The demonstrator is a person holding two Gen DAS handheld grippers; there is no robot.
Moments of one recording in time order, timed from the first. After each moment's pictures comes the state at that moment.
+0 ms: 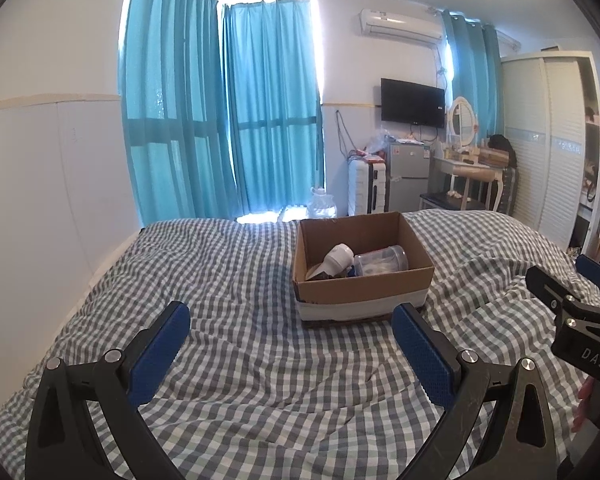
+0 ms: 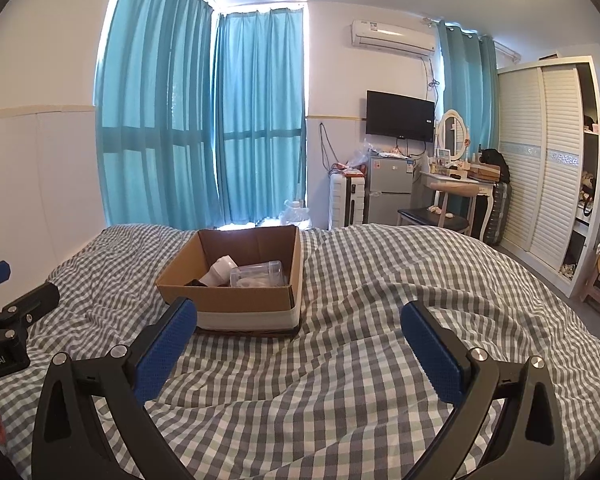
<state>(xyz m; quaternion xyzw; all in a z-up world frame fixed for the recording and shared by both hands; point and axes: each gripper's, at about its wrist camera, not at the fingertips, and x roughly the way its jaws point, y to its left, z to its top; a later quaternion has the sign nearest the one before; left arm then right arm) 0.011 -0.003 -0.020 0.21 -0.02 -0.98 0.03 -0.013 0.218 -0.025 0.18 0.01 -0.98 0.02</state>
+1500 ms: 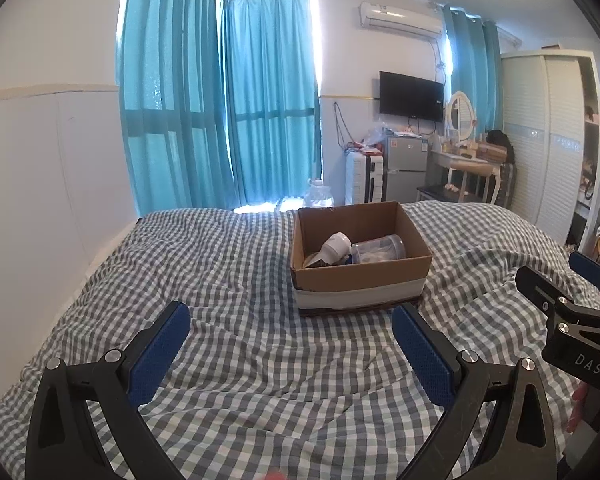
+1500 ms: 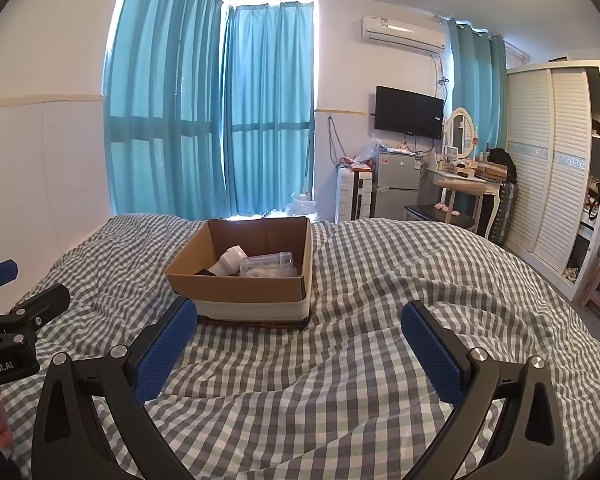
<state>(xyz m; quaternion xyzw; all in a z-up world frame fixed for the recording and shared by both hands) 0.012 -0.006 -0.027 0.23 -0.02 -0.97 0.02 -0.011 0.206 -0.028 0.19 0.02 -0.98 0.03</state>
